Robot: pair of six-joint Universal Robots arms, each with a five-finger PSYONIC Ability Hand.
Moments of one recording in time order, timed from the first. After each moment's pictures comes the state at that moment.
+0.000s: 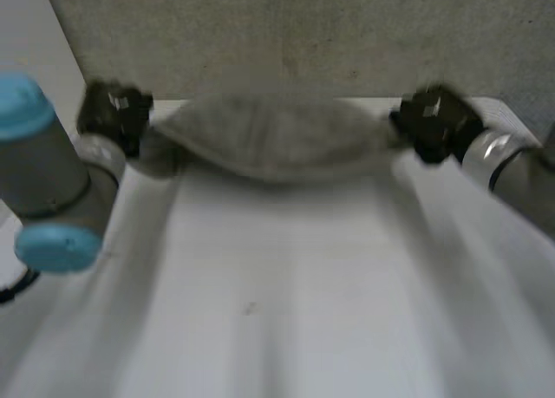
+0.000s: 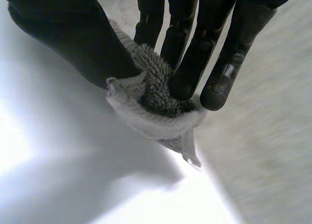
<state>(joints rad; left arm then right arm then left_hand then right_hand) 4.35 -1.98 -1.39 3.36 -1.70 3.69 1.79 -1.12 1.28 0.02 1.15 2.47 1.21 1.22 1.22 1.22 1.04 0.94 1.16 1.19 1.19 0.99</state>
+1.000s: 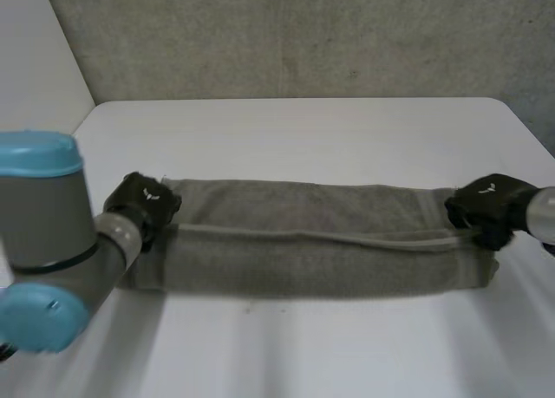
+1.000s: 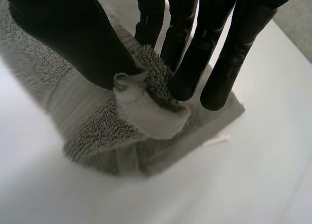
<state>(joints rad) 4.30 -1.96 -1.55 3.10 -1.66 3.88 1.59 -1.13 1.37 0.47 1.20 2.30 1.21 1.22 1.22 1.22 1.04 0.94 1.16 1.19 1.19 0.99</state>
